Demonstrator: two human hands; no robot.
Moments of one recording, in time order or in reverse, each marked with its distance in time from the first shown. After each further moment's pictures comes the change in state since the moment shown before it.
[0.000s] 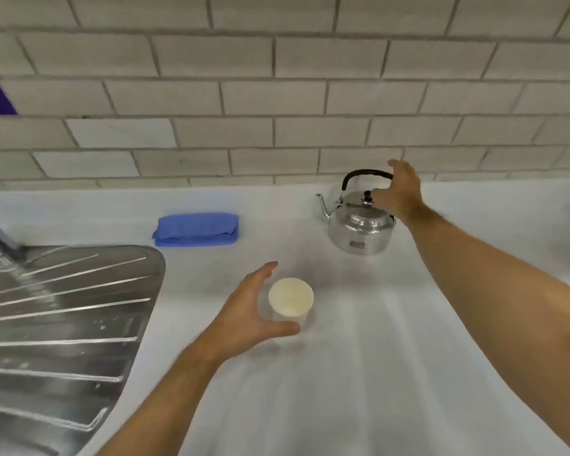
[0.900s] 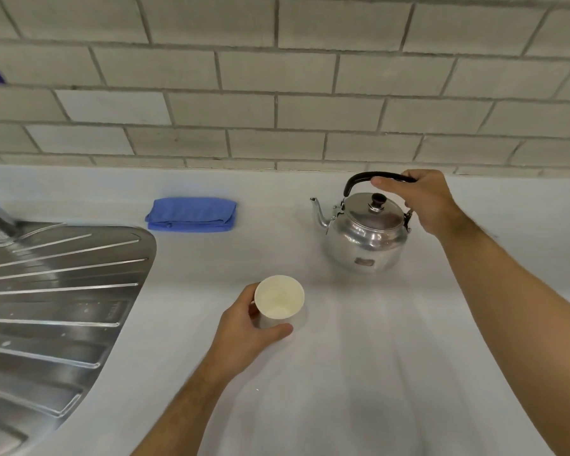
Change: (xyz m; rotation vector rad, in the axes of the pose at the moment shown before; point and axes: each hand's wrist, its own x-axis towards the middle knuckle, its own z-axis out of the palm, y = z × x) left_hand 0.005 -0.027 0.055 -0.285 0.236 -0.186; right_hand -0.013 0.013 -0.026 0.491 -0.197 0.095
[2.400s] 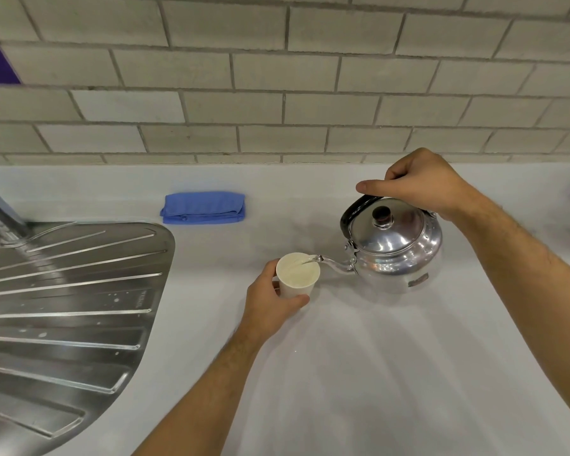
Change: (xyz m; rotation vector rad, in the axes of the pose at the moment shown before) left_hand -0.001 0.001 -0.011 -0.005 -0.013 0.073; right_hand -0.119 -0.095 0.024 -0.526 -0.108 -0.179
